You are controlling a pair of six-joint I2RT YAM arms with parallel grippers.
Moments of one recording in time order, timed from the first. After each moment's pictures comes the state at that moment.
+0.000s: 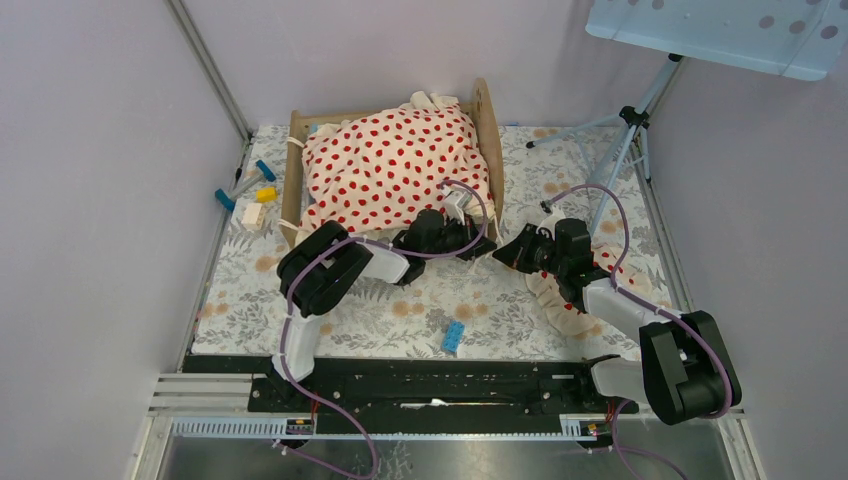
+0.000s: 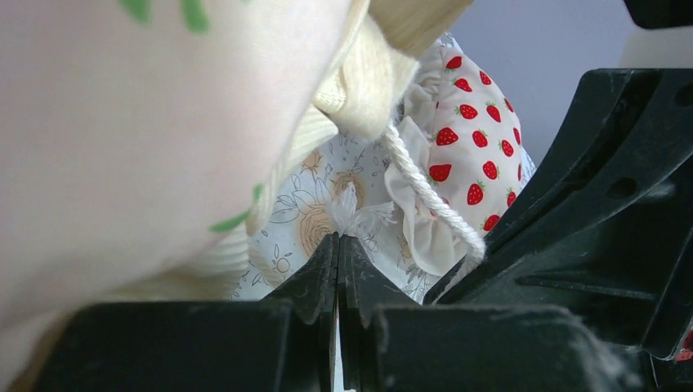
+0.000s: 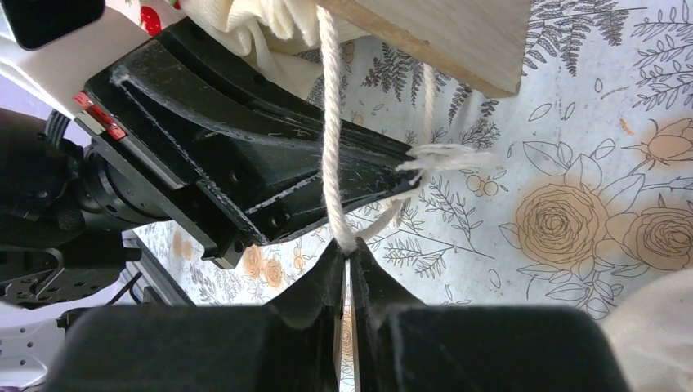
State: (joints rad) left arm -0.76 2.06 1.01 0.83 0.35 -0.64; right arm 0.26 1.25 0.45 0.29 -0.44 0.65
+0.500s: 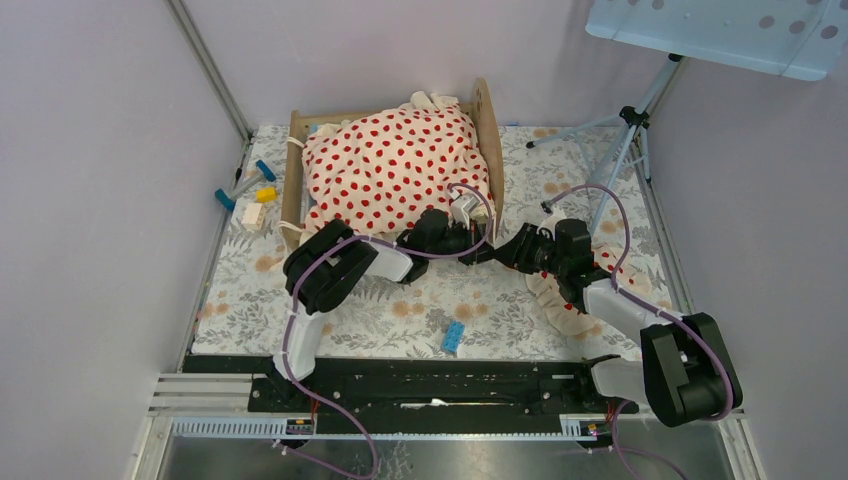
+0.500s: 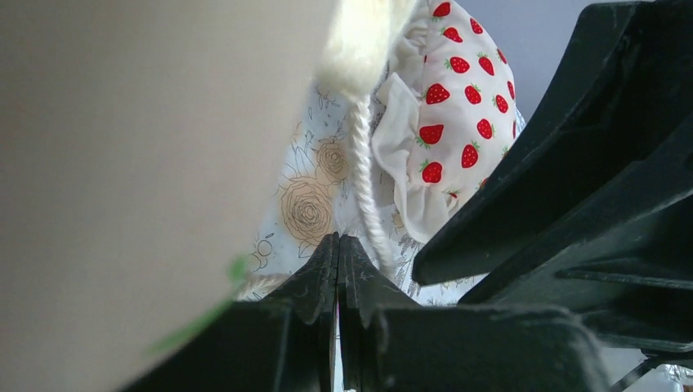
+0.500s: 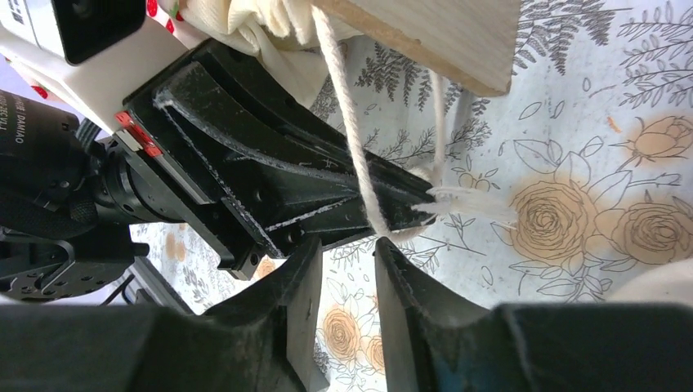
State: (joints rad) left arm -0.76 2.10 1.05 0.79 0.47 -0.62; right arm 0.26 1.25 0.45 0.29 -0.45 0.64
